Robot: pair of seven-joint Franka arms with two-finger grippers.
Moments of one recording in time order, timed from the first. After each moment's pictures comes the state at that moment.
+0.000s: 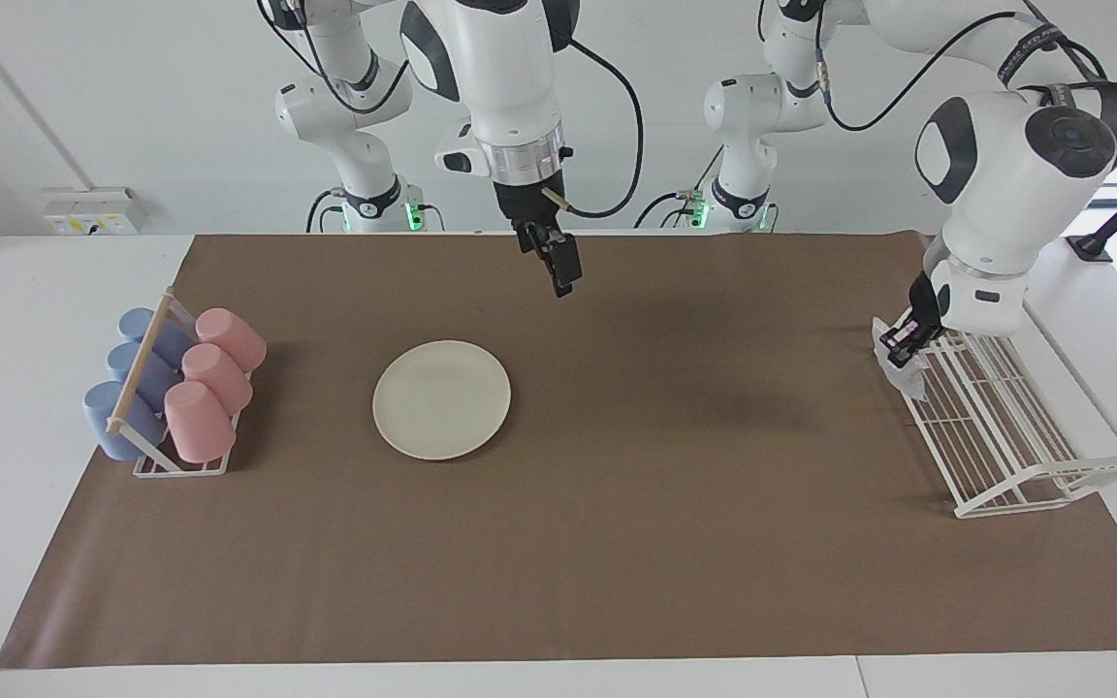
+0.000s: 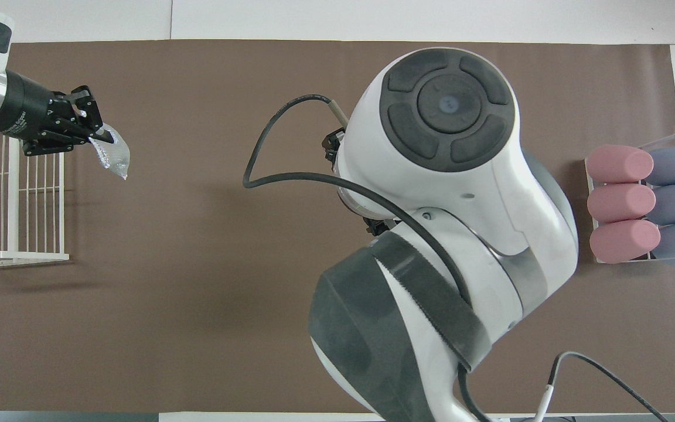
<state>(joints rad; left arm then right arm) 0.00 0.21 -0.08 -1.49 -0.32 1.70 -0.52 0.48 0.26 0.13 -1.31 0.02 1.64 1.66</state>
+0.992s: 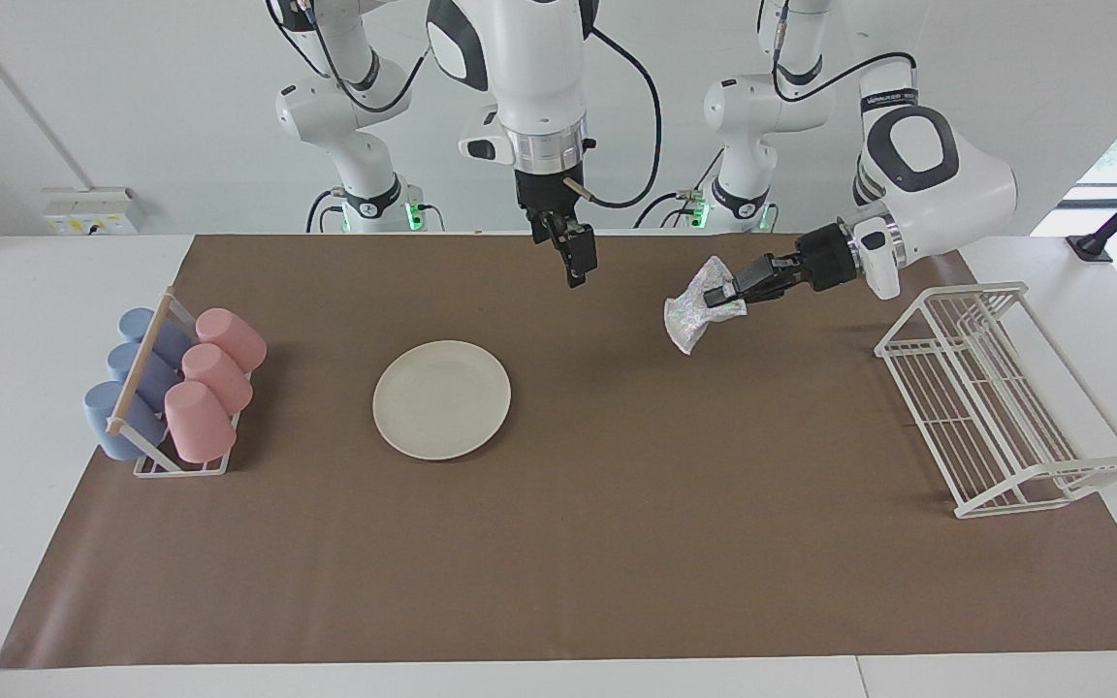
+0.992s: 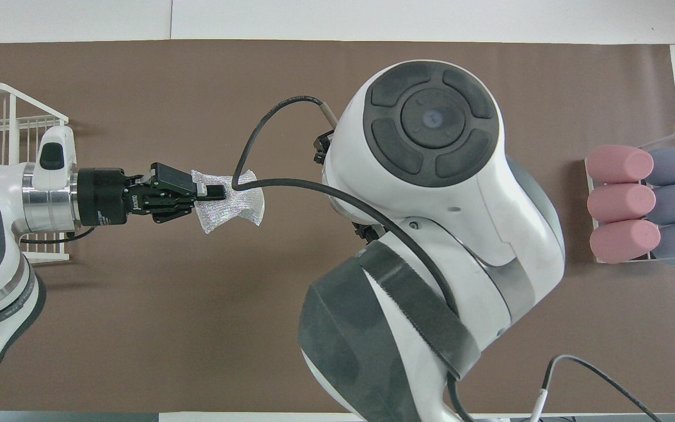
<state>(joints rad) -0.02 -0.08 -0.10 -2.16 -1.31 1.85 0.17 0.49 0.26 0.13 -1.32 0.04 1.69 1.74</state>
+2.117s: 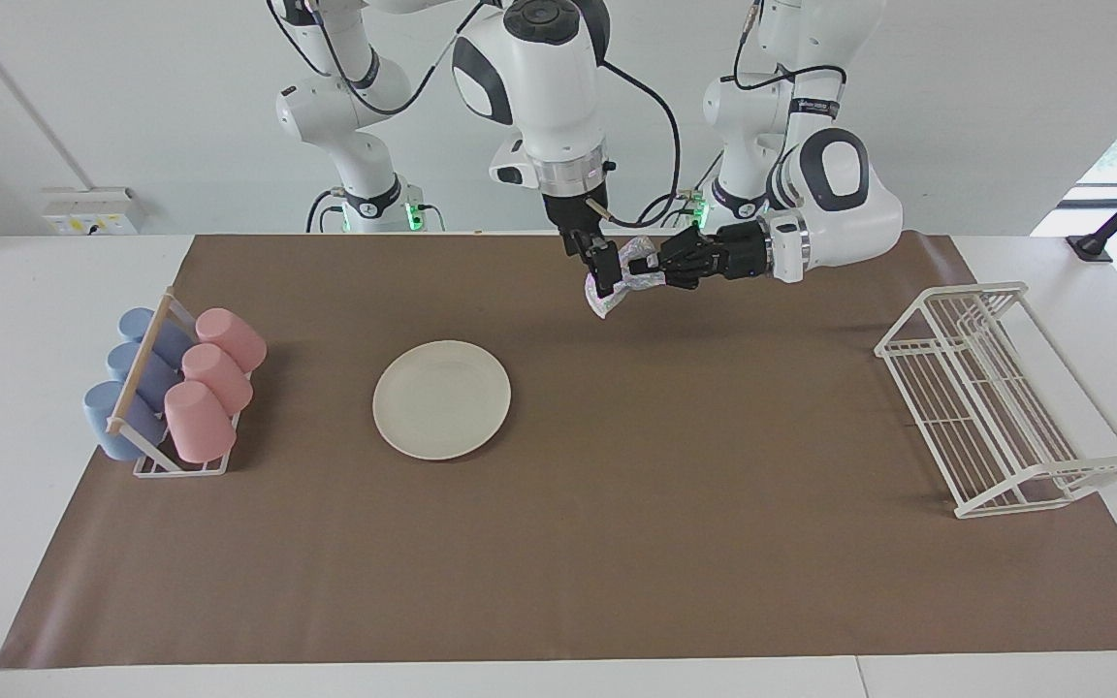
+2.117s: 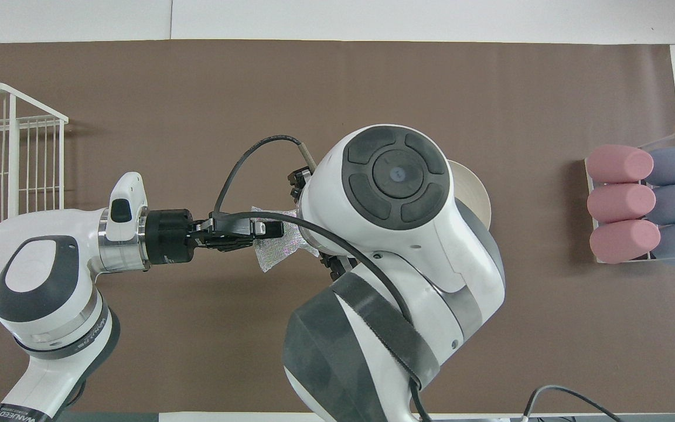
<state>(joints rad) -0.15 -0.12 -0.10 -2.32 -1.58 1.86 0.45 0.52 0.20 0.15 -1.53 0.16 1.86 1.80</state>
